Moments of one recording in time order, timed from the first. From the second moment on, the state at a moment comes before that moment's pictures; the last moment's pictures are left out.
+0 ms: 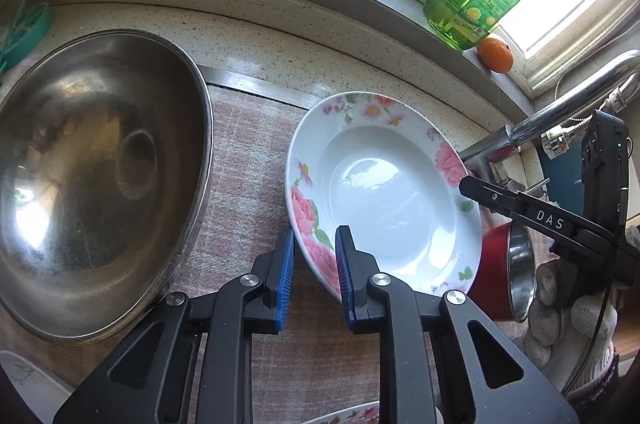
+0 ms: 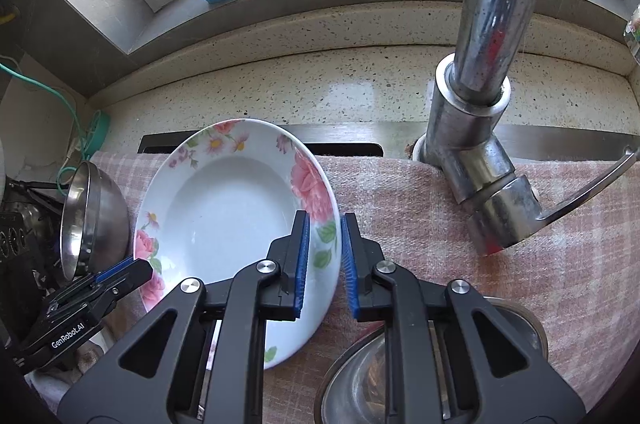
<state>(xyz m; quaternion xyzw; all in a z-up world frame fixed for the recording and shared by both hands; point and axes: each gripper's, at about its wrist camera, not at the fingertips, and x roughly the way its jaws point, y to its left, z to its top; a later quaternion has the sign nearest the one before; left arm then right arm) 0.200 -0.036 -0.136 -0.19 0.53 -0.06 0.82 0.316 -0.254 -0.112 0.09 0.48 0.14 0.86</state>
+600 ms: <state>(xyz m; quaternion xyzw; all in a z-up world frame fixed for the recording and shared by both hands) 0.184 -0.026 -0.126 -0.18 0.52 -0.06 0.83 0.297 -0.256 -0.100 0.09 0.47 0.17 0.86</state>
